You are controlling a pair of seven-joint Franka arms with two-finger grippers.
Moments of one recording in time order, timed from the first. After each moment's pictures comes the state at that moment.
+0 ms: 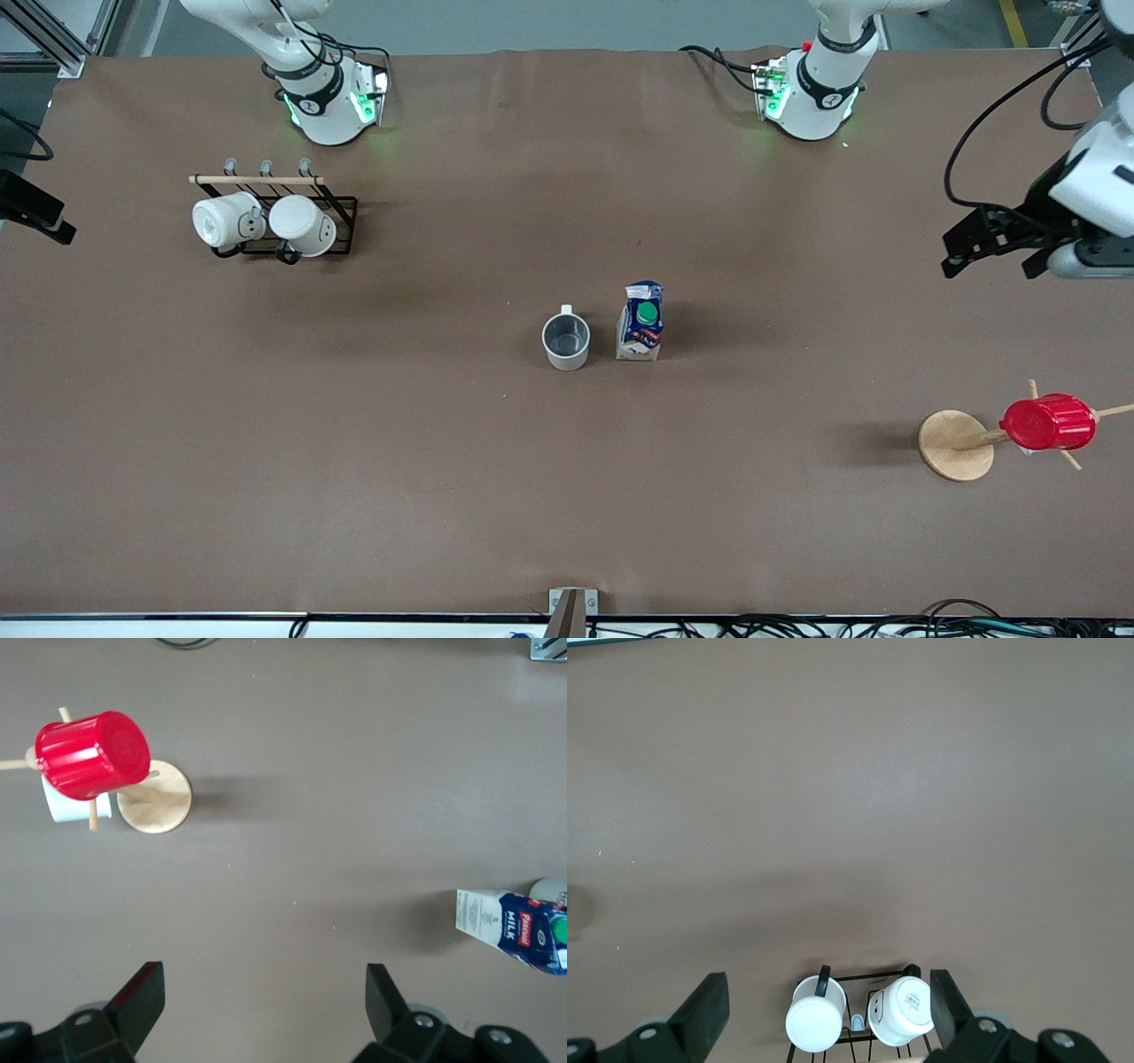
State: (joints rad) left arm -0.03 0.00 -0.06 -1.59 -0.03 1.71 -0.06; right arm 0.01 0.04 -0.10 -1.41 -0.01 1.48 0.02
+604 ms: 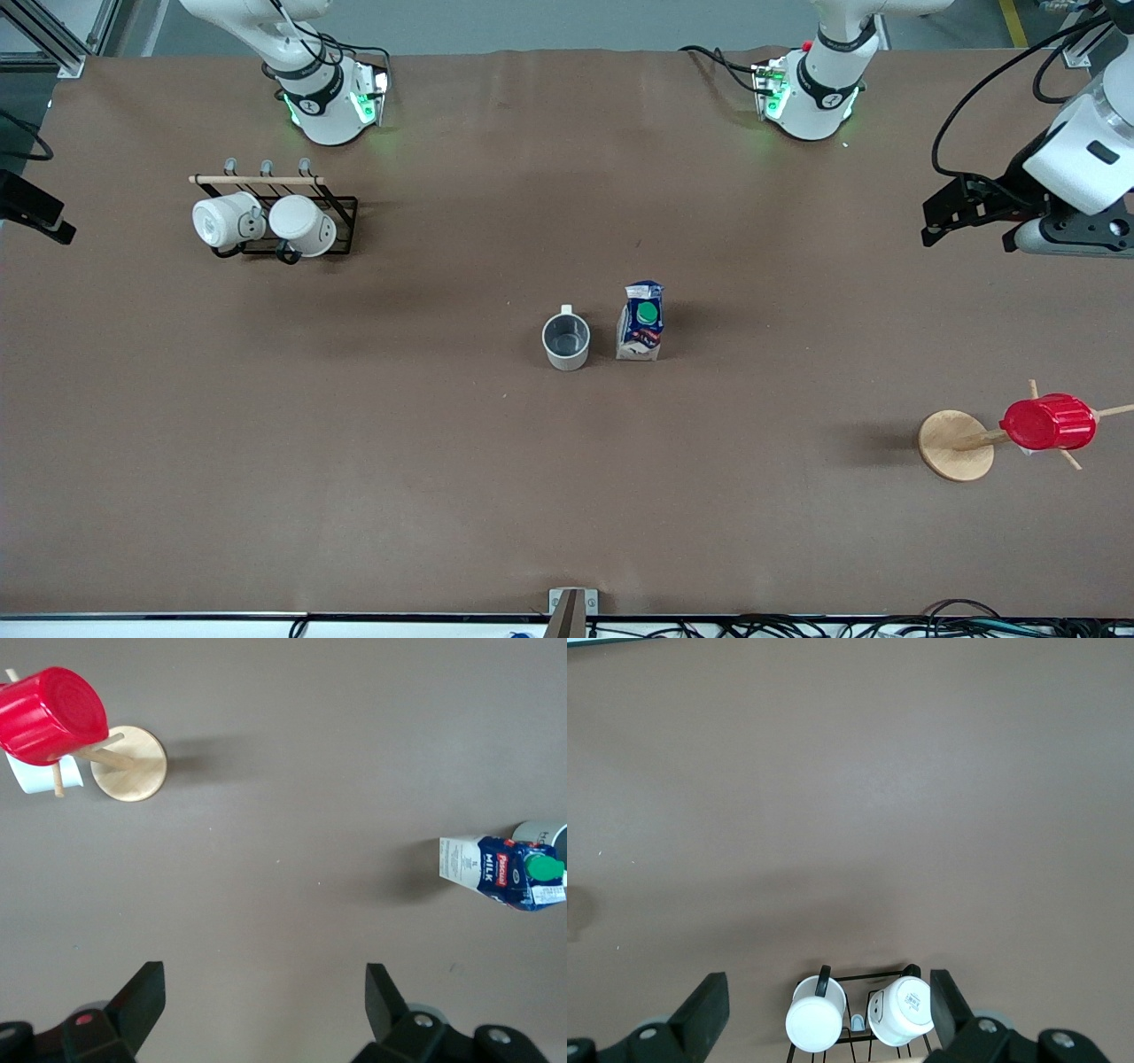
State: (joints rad) left arm -0.11 0.00 -0.04 -1.56 -0.03 1.60 -0.06; right arm 0.01 0.04 -0.10 -1.41 -0.01 1.48 0.02
